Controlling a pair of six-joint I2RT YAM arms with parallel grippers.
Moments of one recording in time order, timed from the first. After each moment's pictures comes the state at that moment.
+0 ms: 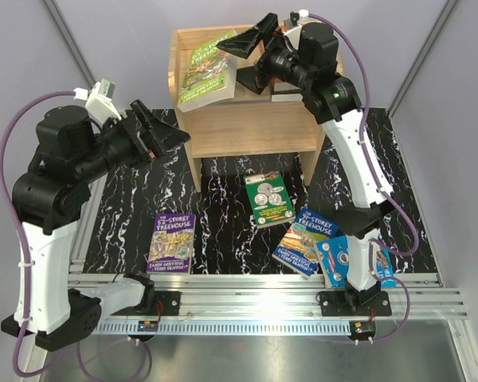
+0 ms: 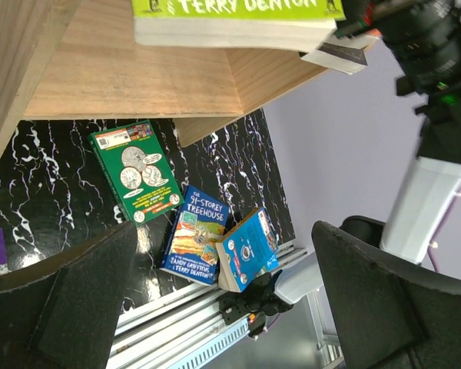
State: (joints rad) left arm -0.33 1.13 1.94 -1.09 0.29 -0.73; right arm 0.52 2.06 2.66 -0.57 -0.42 1.26
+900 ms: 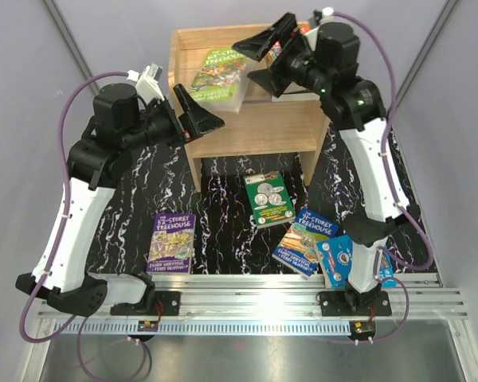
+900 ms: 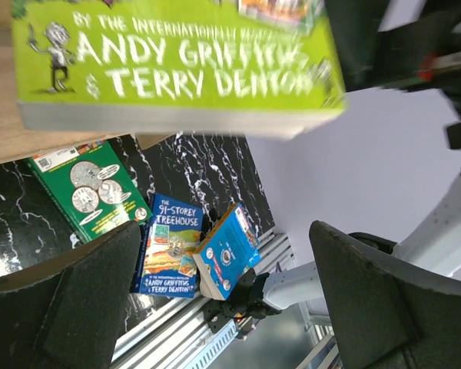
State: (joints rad) left arm -0.41 1.29 1.82 -0.81 0.39 -0.76; right arm 0.53 1.93 2.64 -0.77 -0.25 1.16
